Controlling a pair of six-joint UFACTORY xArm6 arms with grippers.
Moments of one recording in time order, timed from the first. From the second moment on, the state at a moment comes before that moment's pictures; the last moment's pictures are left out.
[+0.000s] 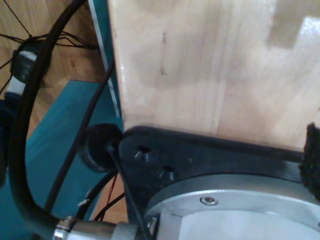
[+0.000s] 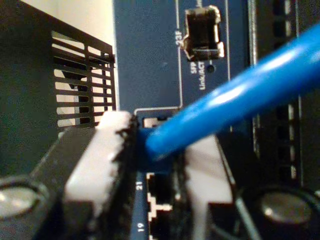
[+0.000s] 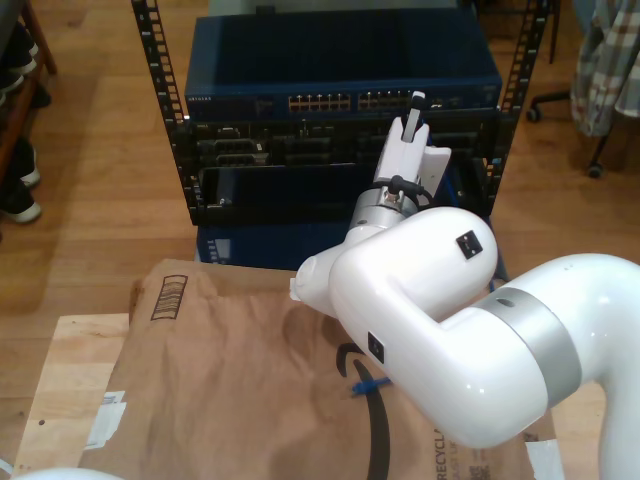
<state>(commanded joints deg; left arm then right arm) 90.6 -30.7 -5.2 12.8 62.1 -11.7 30.6 54.1 -89.0 50.4 -76.7 69.5</state>
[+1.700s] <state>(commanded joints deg) 90.6 -30.7 -5.2 12.8 62.1 -11.7 23.7 11.5 -41.5 26.1 -53.2 67.7</state>
